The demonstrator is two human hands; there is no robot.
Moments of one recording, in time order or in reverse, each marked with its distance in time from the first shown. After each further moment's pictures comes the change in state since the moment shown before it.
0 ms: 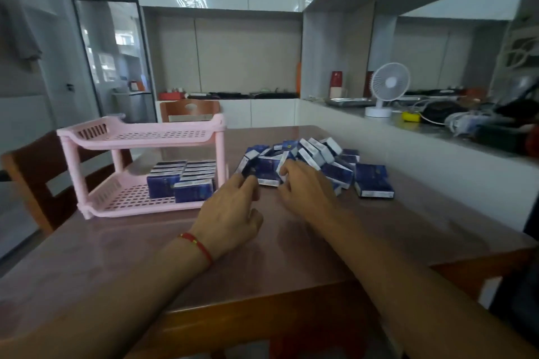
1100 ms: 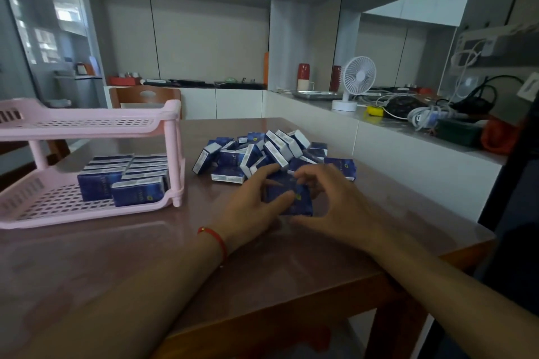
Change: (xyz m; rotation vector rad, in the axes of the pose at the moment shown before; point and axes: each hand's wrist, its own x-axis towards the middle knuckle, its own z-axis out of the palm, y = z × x) left_hand 0.053 0.052 0.070 -0.924 -0.124 -0.100; right_hand -0.059 0.080 -0.057 0.254 -0.003 -0.213
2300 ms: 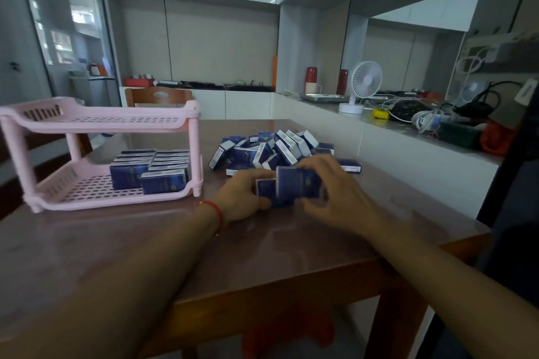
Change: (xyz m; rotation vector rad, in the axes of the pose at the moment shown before) left_hand -0.011 0.001 -0.048 0.195 -0.136 -0.022; right_hand 0.007 -0.013 0.002 -0.127 -0.059 0.009
